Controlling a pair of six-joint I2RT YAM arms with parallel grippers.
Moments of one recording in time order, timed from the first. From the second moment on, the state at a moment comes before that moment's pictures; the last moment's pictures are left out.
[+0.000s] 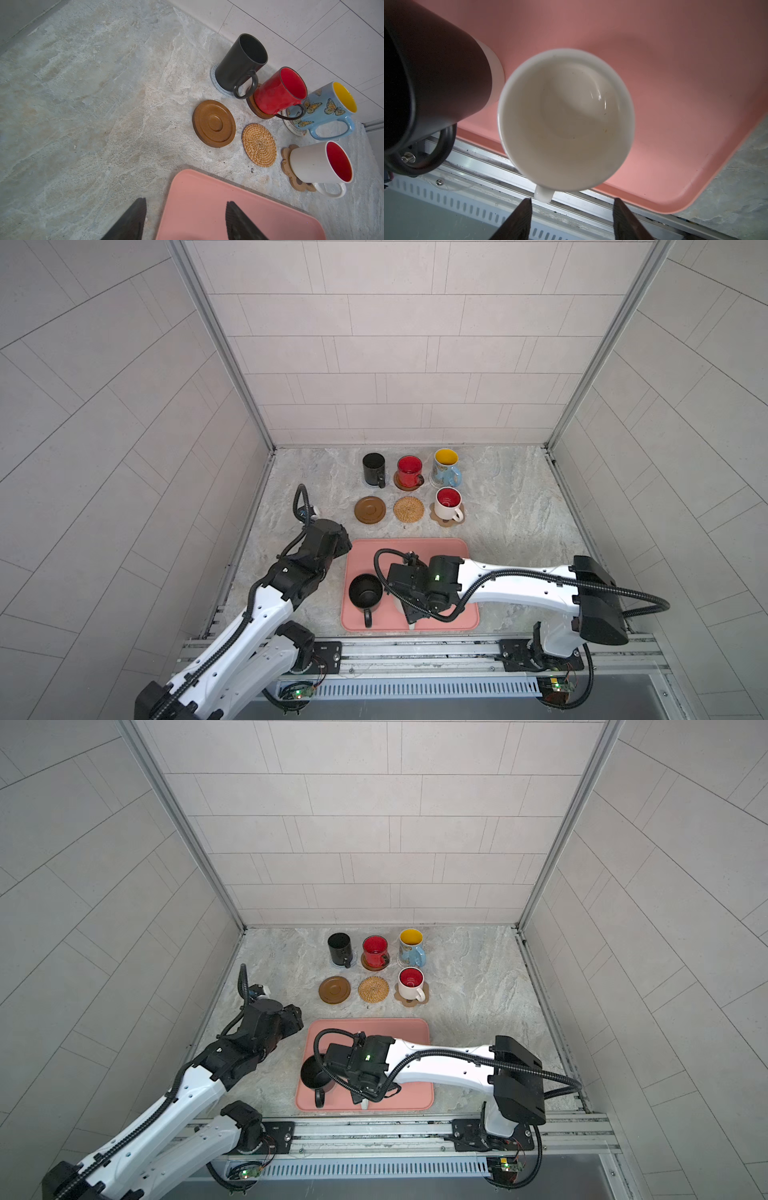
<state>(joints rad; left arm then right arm) -0.48 0.81 0.63 -0.53 -0.37 -0.76 1.27 1.64 1.28 -1.05 0.07 0.97</state>
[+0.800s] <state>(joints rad) -0.48 0.81 0.63 -0.53 -0.38 -0.76 1.26 1.70 1.26 -1.04 0.10 0.95</state>
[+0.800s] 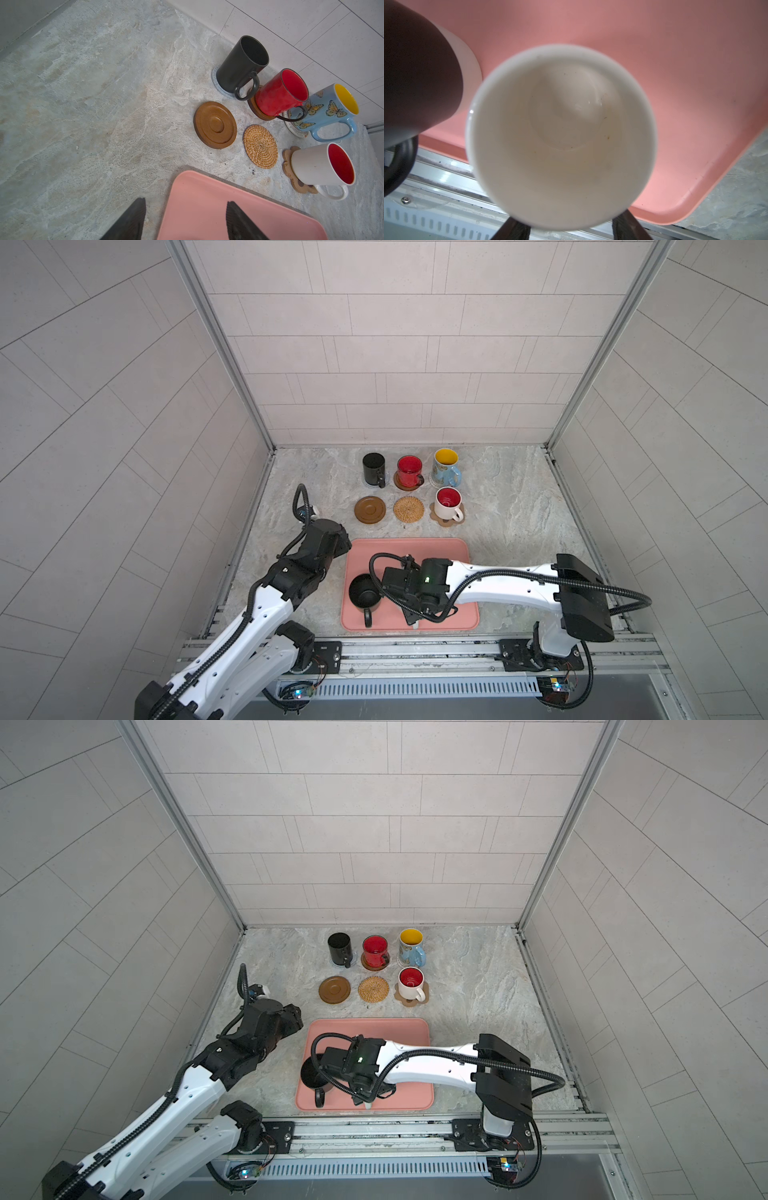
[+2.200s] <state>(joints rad) -0.48 0.85 0.63 -0.53 -0.37 -0.76 1.25 1.70 1.18 -0.92 0.23 0.79</state>
